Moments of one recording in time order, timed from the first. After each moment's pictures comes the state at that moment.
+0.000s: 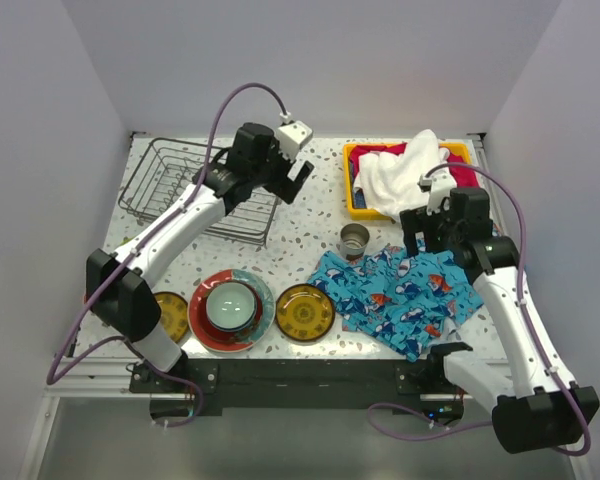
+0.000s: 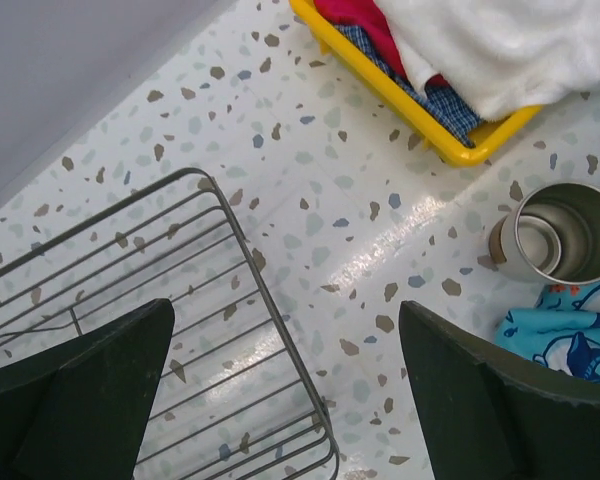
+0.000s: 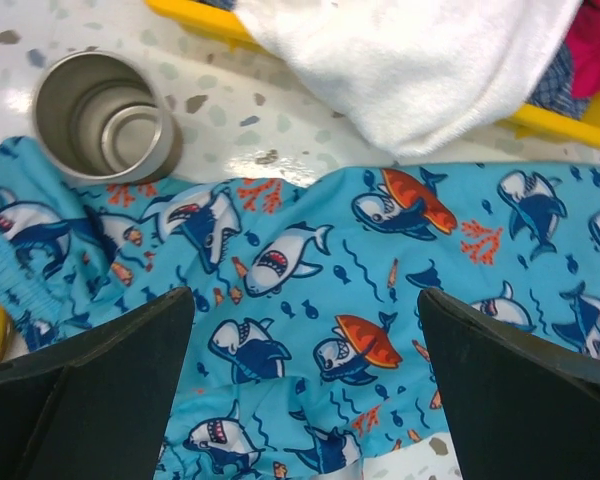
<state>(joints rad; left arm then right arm) -0.56 1.64 1.55 -0.46 0.02 0.19 0.14 0.99 0.99 -0.72 -0.02 -0.14</state>
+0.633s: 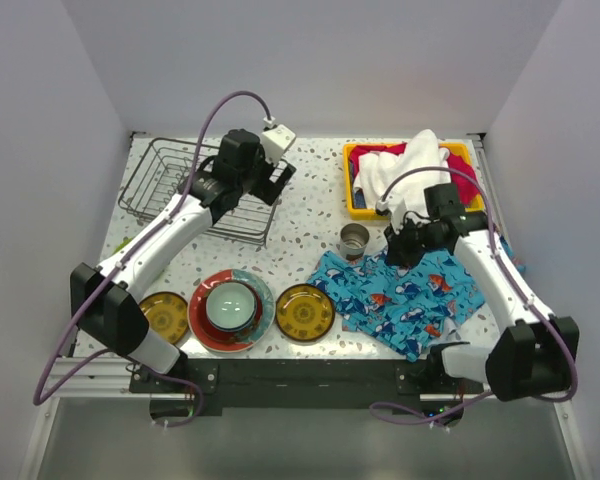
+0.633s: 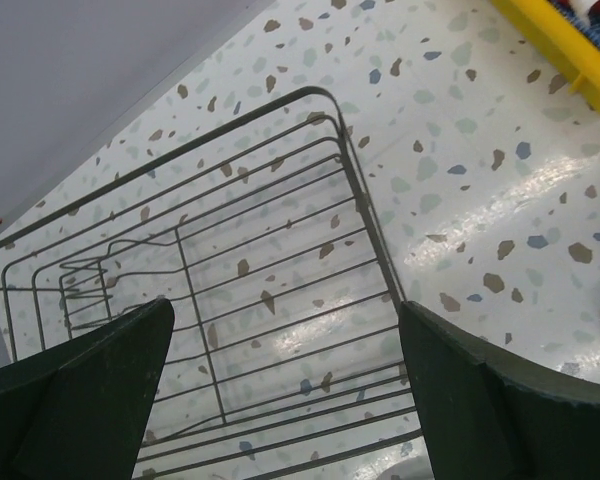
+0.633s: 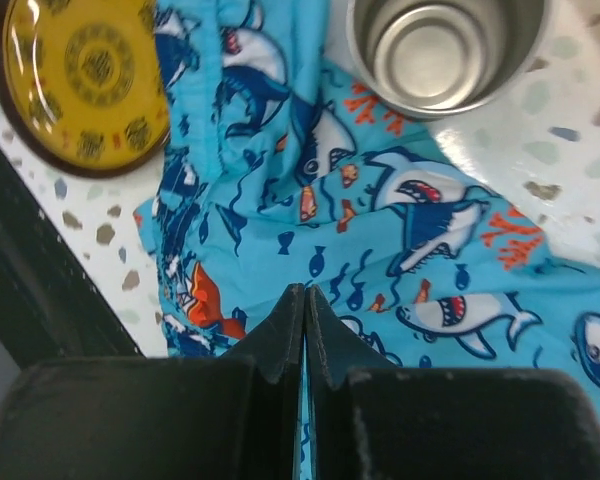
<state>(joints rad) -0.53 1.54 1.45 -0.45 -0.16 0.27 0.15 1.25 1.02 -0.90 -0.57 -0.60</state>
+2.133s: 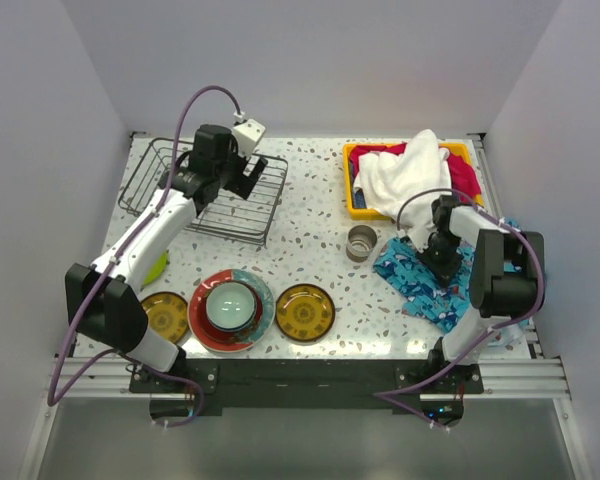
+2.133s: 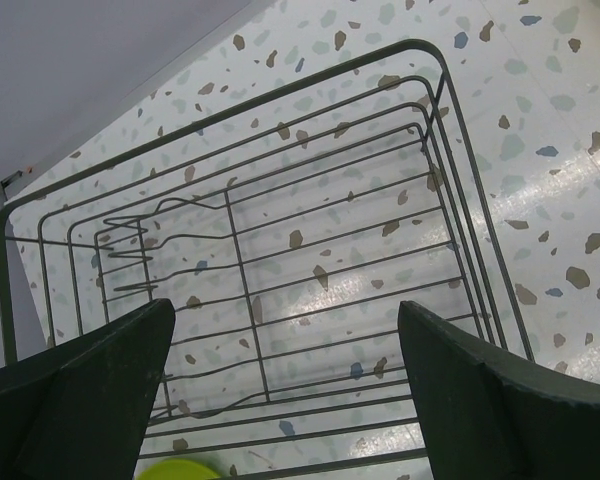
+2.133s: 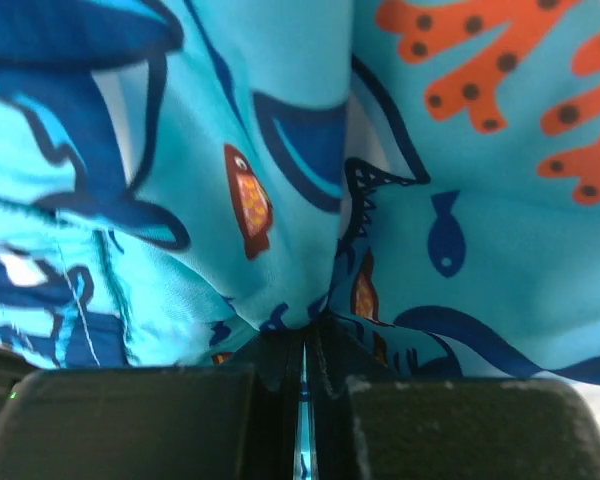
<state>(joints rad) -0.37 1.54 1.41 -0.45 -0.13 0.30 -0.07 1.73 1.02 -0.93 0.07 -0.80</state>
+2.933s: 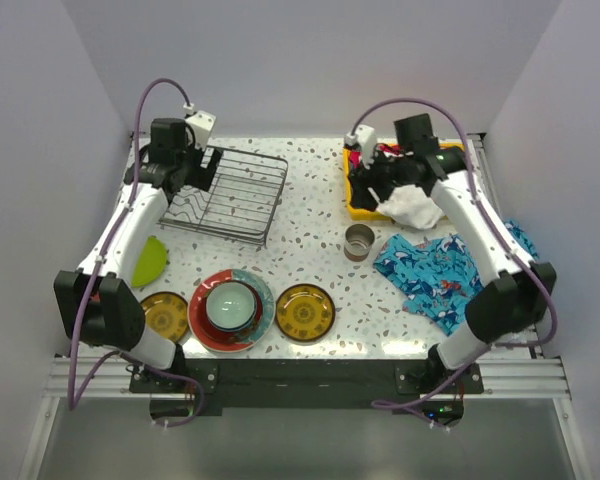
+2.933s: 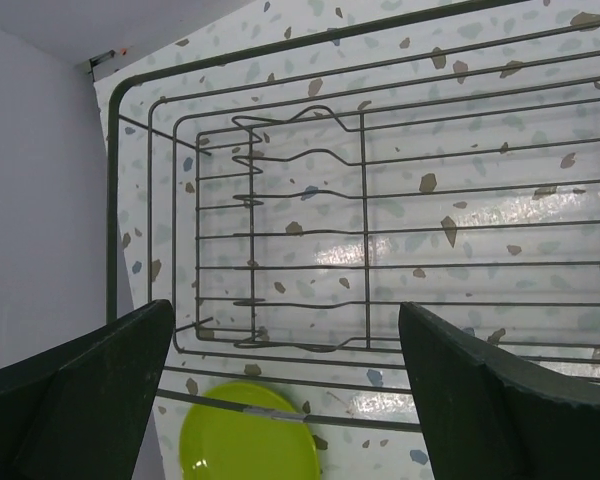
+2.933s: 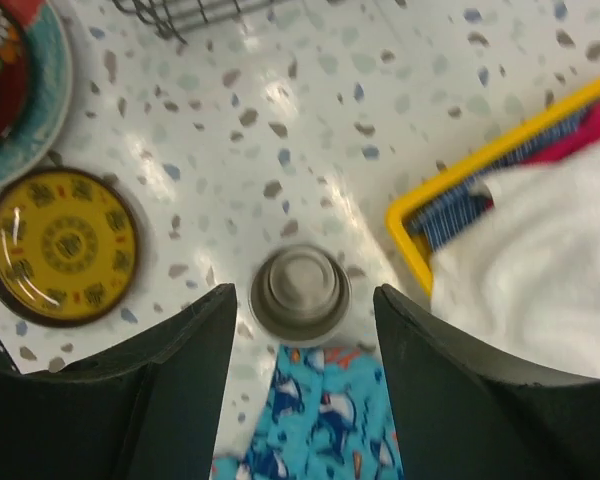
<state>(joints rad) -0.14 1.53 1.42 -0.52 -0.14 0.32 0.29 1.57 1.61 -0.90 -0.49 -0.52</state>
